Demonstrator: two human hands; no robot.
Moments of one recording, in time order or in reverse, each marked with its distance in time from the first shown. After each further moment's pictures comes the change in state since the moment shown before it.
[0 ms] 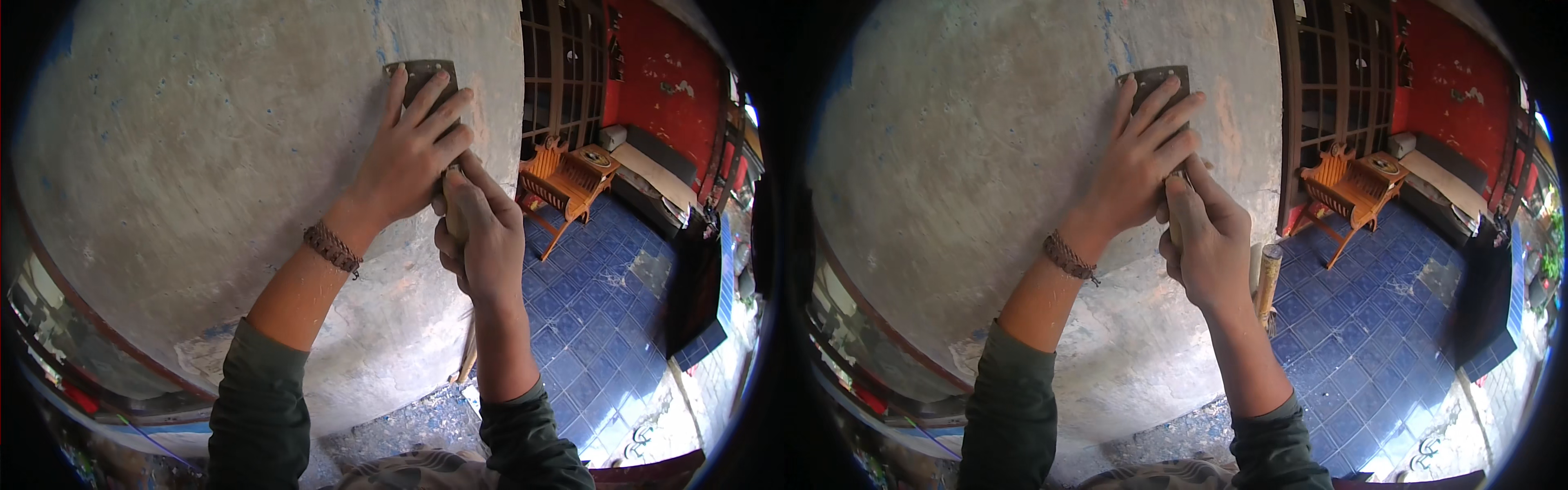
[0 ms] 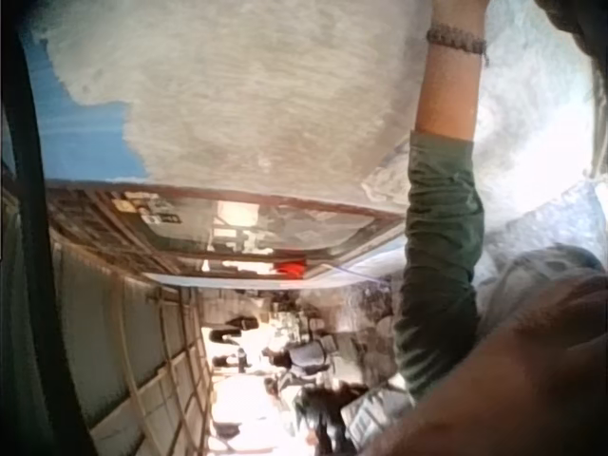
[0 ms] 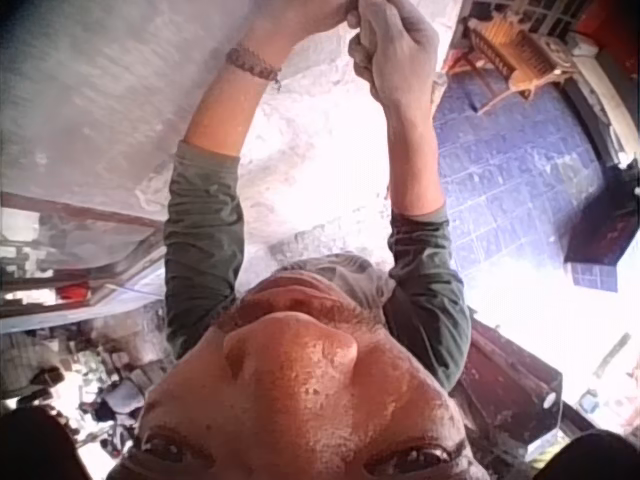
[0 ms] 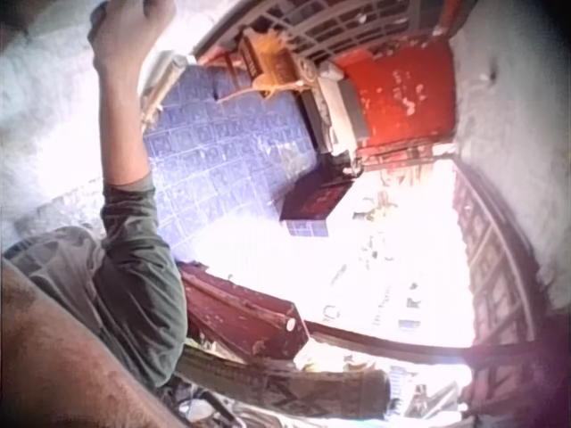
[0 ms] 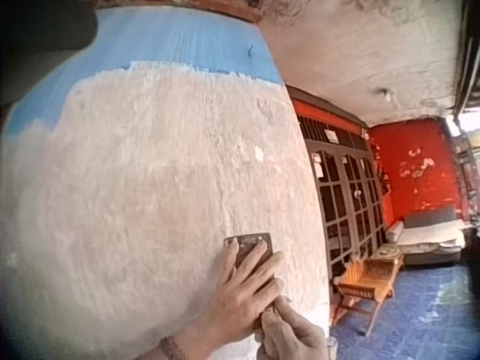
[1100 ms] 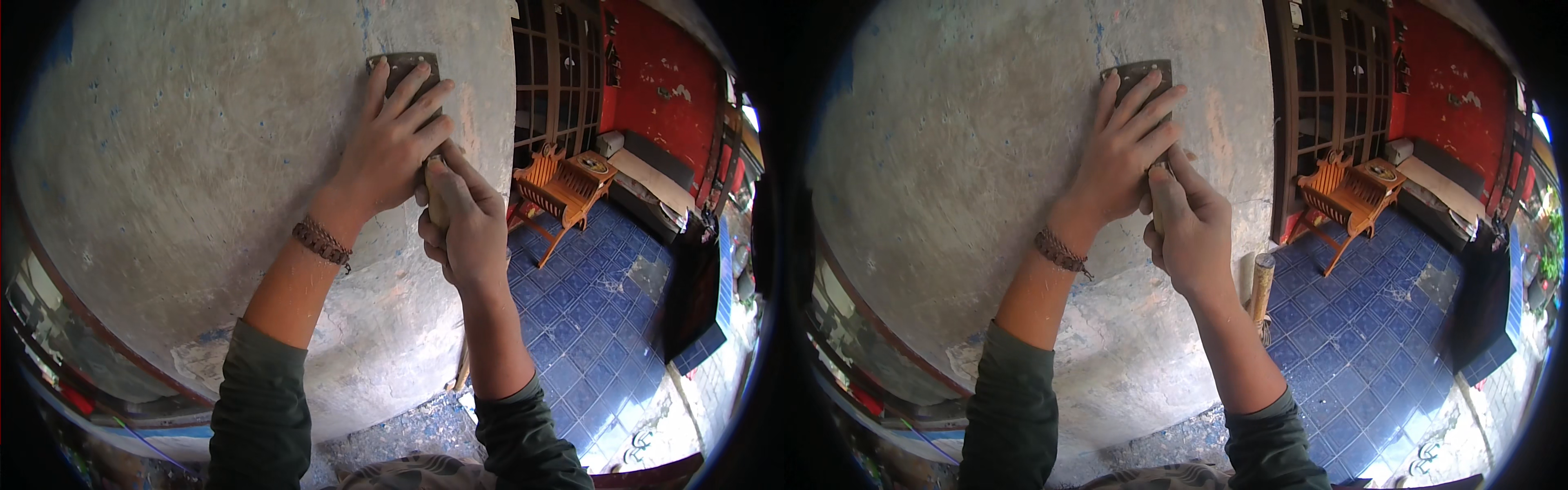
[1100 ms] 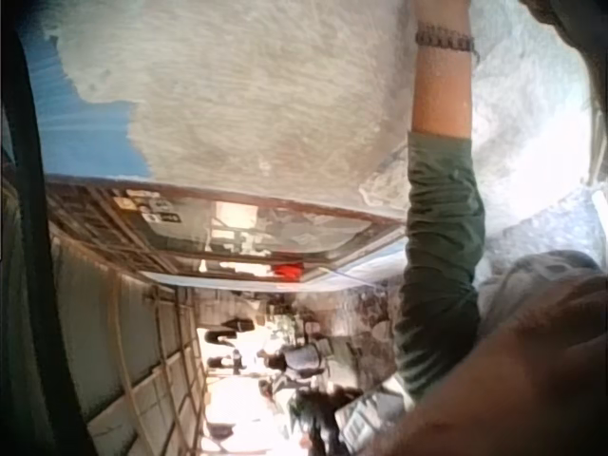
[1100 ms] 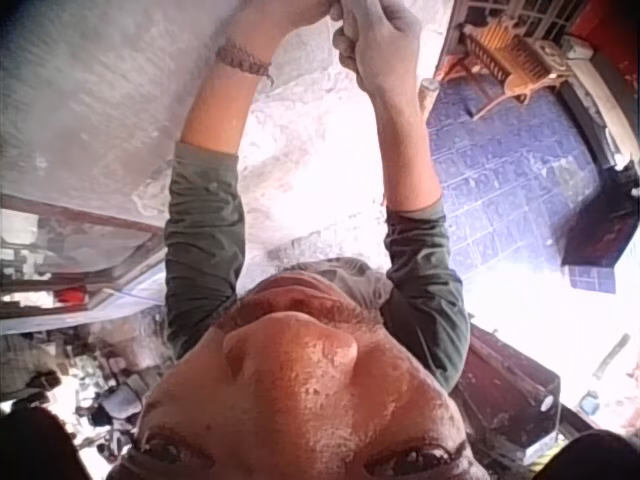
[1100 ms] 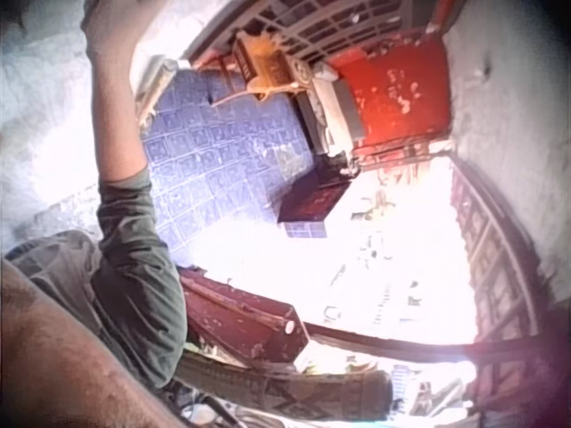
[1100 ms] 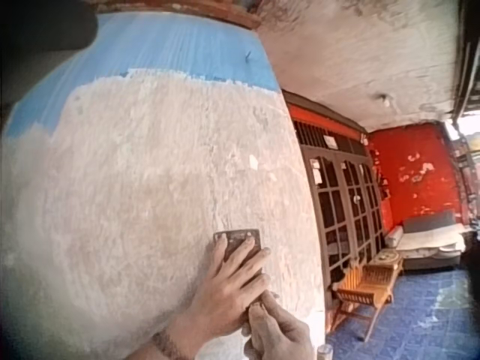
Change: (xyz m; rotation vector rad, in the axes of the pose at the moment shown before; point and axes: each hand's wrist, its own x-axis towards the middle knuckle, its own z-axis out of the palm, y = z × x) left_hand 0.008 -0.017 0.001 0.042 0.039 0.004; right_hand 0.021 -0.003 0.007 0.041 -0.034 -0.013
